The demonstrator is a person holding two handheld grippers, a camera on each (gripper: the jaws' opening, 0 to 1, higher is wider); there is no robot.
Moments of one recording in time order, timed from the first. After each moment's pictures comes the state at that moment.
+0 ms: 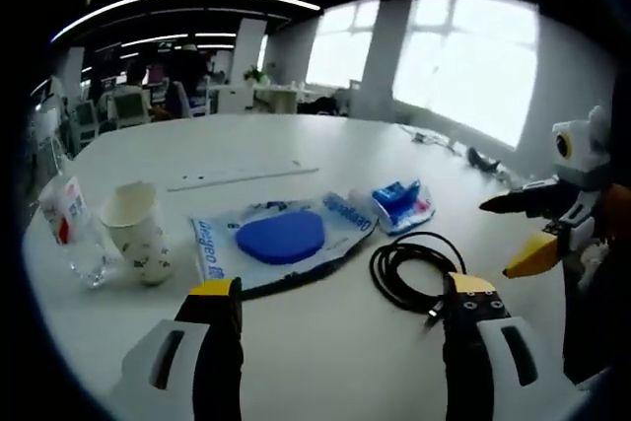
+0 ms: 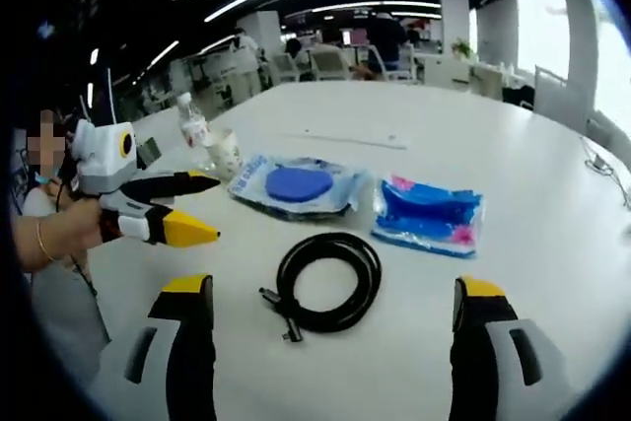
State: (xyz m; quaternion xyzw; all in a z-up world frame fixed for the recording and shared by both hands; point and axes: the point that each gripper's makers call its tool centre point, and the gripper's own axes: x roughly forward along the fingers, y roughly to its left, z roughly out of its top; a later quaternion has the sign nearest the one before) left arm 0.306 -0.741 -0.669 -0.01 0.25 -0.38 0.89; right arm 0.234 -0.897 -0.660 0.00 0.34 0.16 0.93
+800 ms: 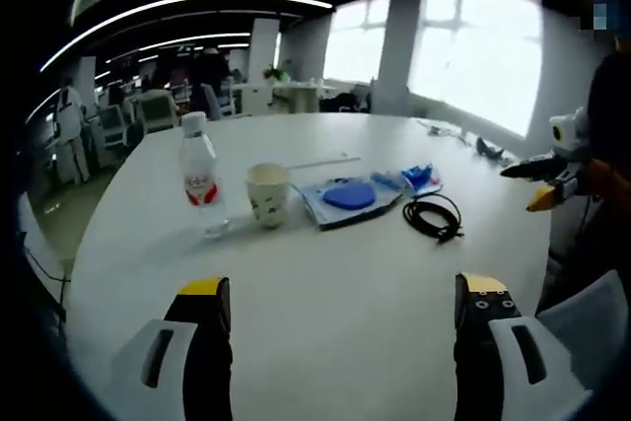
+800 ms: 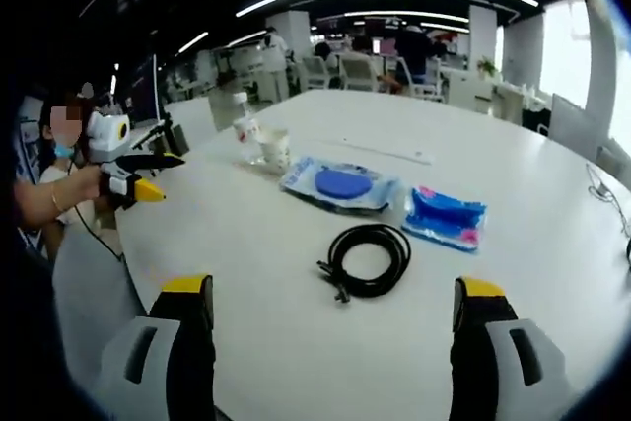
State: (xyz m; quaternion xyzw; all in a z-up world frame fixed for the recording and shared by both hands) left arm 0.232 -0.579 -0.632 0.02 0.26 -0.34 0.90; right arm 0.167 -0.877 -0.617 -0.03 0.32 0.20 0.93
